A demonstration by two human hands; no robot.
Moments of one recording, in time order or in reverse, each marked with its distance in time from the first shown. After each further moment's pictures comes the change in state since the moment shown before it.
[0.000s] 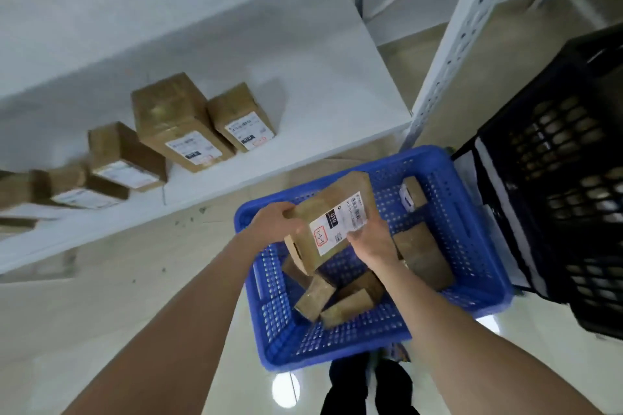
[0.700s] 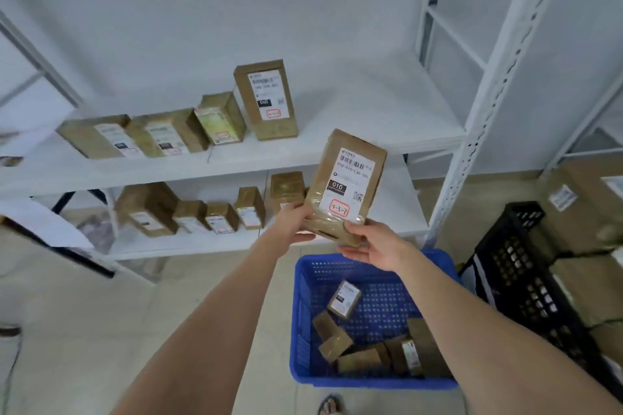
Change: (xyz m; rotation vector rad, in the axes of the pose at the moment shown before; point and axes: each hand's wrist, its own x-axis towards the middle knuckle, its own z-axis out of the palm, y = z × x) left_hand -0.351 0.083 -0.104 -0.843 0.376 0.158; right_hand -0.297 -0.178 -0.136 0.655 -0.566 -0.136
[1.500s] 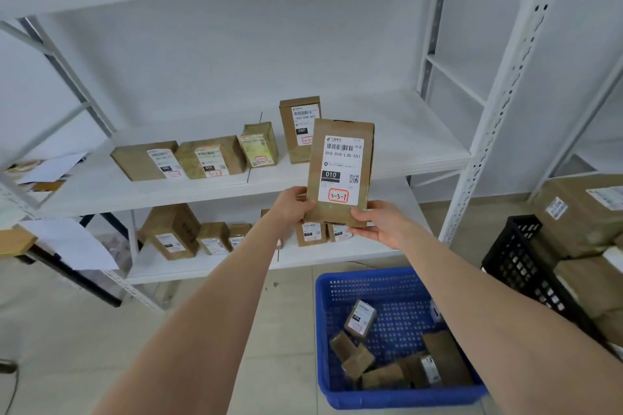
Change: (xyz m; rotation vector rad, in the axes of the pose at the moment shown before) left_hand -0.059 0.046 -0.115 0.281 -0.025 0.258; right_hand -0.056 -0.026 0.116 -0.085 0.077 -0.229
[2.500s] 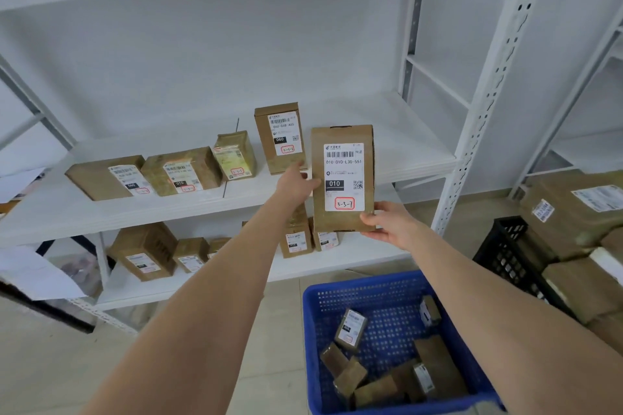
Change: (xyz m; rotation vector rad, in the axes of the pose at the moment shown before) left_hand 0.073 0.056 0.026 0.084 0.058 0.089; right_hand 0.043 -0.021 -0.047 -0.120 0.140 -0.015
